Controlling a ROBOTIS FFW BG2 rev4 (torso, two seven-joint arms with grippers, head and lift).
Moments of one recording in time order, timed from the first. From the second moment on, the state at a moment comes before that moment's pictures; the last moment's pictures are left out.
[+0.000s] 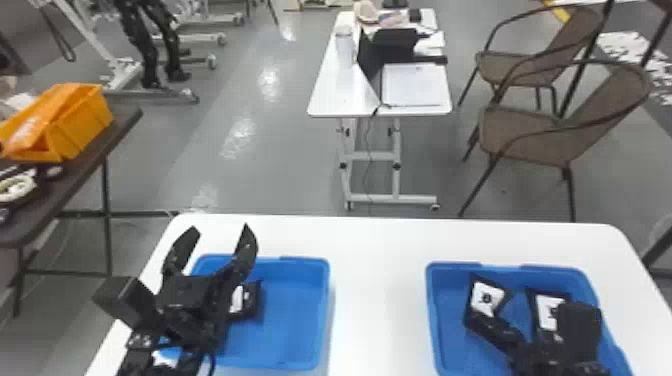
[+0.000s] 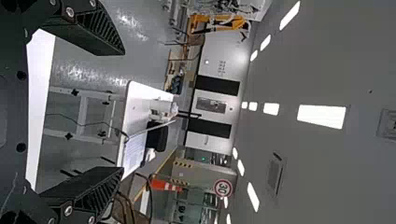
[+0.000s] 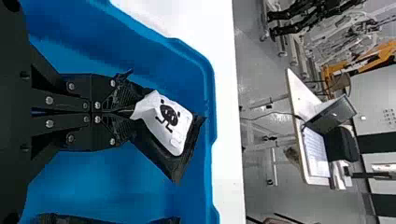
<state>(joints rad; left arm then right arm) 0.36 0.00 0.20 -1.76 0.25 -0.20 -0.27 0.21 -0.03 -0.05 -1.49 -0.05 0.32 0.38</state>
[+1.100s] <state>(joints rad) 0.21 0.05 0.02 -1.86 0.41 0.12 -0.25 -0.21 -0.12 0.38 -1.42 -0.21 0.26 0.63</state>
